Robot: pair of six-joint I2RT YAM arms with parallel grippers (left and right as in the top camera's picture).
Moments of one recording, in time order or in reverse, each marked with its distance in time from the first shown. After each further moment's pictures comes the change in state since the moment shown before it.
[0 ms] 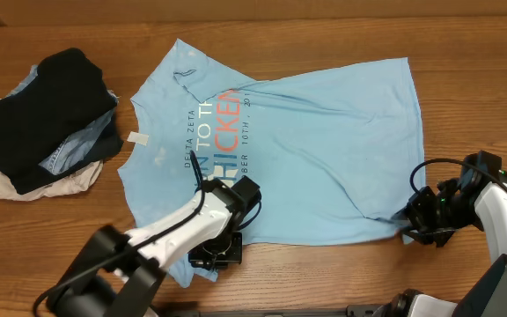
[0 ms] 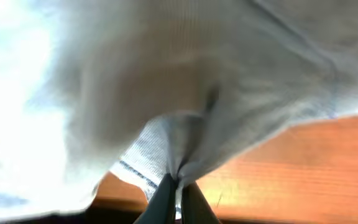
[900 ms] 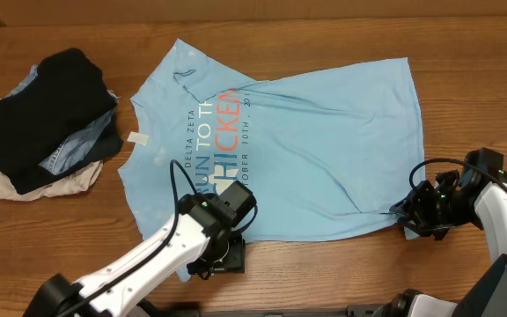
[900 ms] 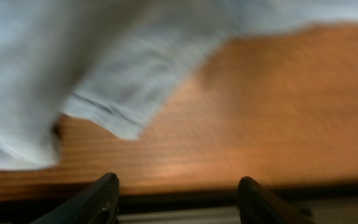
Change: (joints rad) left arm -0.020 -0.228 -0.061 0.039 0.050 -0.078; right arm 0.000 0.000 -0.001 0.071 -0.072 -0.071
